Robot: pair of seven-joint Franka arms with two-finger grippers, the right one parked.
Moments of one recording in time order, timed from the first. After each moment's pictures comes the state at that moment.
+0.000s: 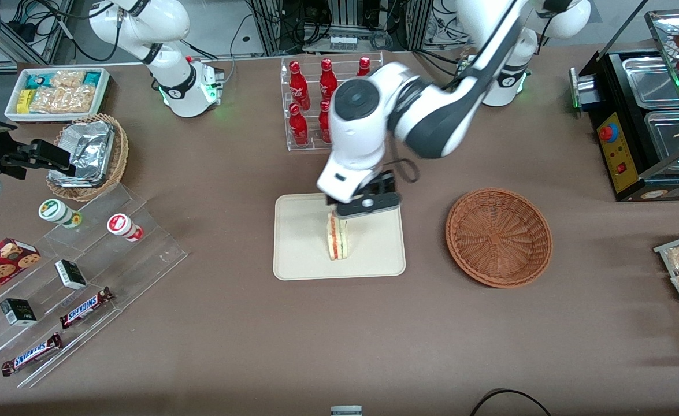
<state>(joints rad) -0.59 0.44 -0.16 -1.36 0.13 1.80 -1.01</state>
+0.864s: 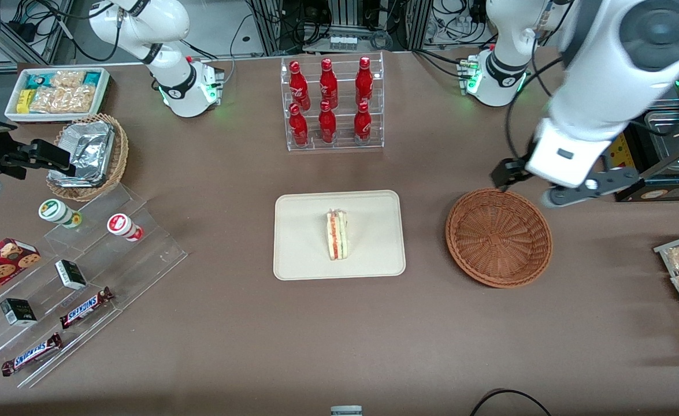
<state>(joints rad) -0.18 0.14 -0.15 -1.42 0.07 1.50 -0.54</state>
